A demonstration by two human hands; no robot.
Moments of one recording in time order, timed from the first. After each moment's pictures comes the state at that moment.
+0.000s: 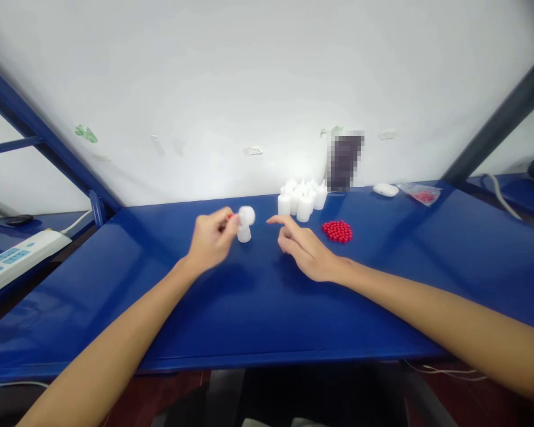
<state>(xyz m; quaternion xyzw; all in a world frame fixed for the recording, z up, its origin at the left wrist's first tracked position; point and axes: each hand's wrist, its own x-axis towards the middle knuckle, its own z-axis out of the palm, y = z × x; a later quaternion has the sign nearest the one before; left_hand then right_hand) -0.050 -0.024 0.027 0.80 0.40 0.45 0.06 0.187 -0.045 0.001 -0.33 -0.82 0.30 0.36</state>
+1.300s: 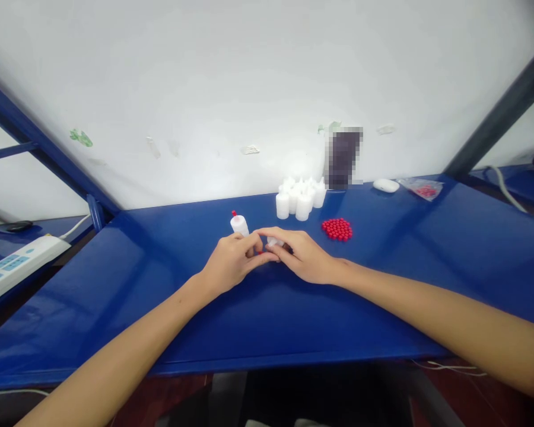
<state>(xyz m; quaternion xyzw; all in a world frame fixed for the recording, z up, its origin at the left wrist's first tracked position) -0.028 -0.042 0.002 0.88 0.31 0.35 -0.01 0.180 -0.044 -0.001 -0.29 -0.84 0.29 0.36</state>
